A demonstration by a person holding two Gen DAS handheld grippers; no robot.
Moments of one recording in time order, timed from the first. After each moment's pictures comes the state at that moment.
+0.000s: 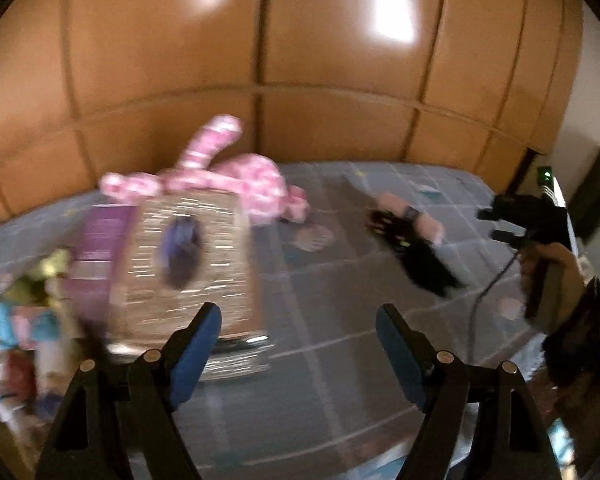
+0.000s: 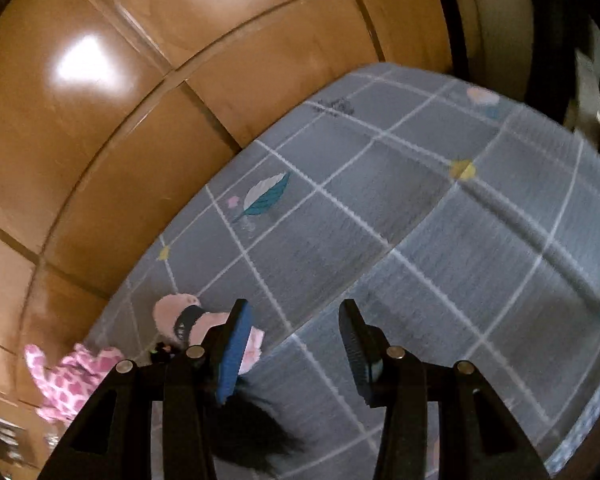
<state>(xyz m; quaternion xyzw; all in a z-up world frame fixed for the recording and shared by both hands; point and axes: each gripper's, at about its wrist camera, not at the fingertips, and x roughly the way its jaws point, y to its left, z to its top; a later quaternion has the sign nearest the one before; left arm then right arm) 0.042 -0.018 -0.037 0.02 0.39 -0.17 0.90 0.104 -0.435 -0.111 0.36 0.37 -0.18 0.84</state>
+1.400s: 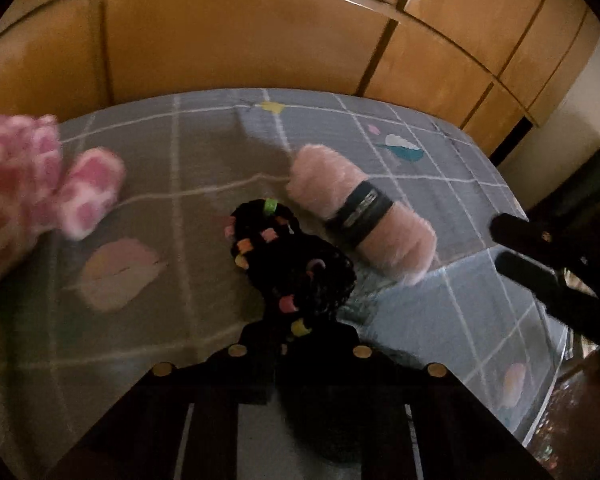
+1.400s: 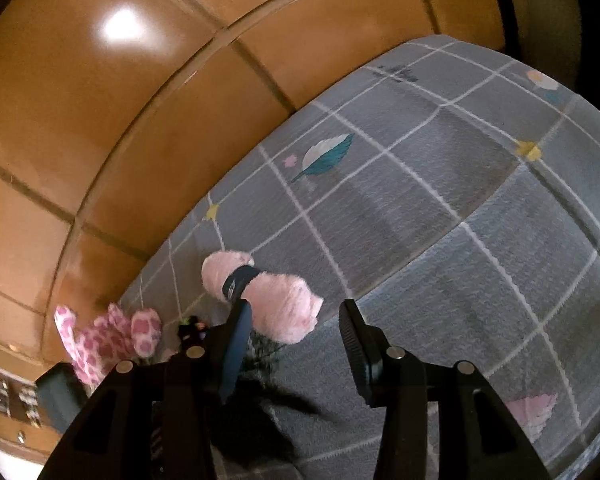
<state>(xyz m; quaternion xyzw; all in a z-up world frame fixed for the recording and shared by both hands) 0.186 -0.198 -0.140 0.00 0.50 -0.24 0.83 0.125 -0.405 -0.117 0.35 0.40 -0.08 0.84</state>
